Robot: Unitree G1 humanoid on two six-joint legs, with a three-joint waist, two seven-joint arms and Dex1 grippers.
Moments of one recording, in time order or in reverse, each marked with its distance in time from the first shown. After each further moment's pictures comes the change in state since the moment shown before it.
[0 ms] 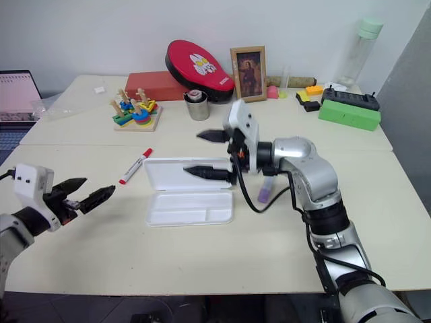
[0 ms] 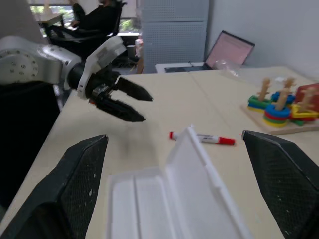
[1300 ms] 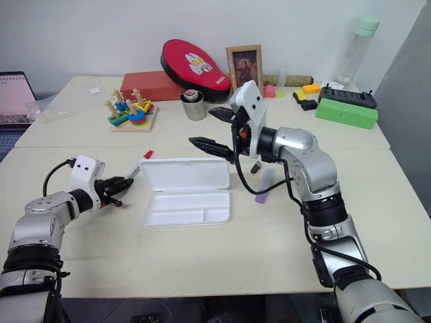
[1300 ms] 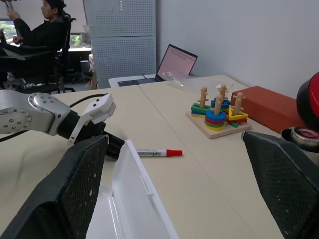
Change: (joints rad) left arm -0.382 -0.088 -0.257 0.559 0.304 -0.223 -0.037; right arm -0.022 0.000 -0.015 0.062 0.003 -0.062 -0.113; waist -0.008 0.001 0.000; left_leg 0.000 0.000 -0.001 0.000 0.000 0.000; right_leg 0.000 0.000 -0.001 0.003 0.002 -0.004
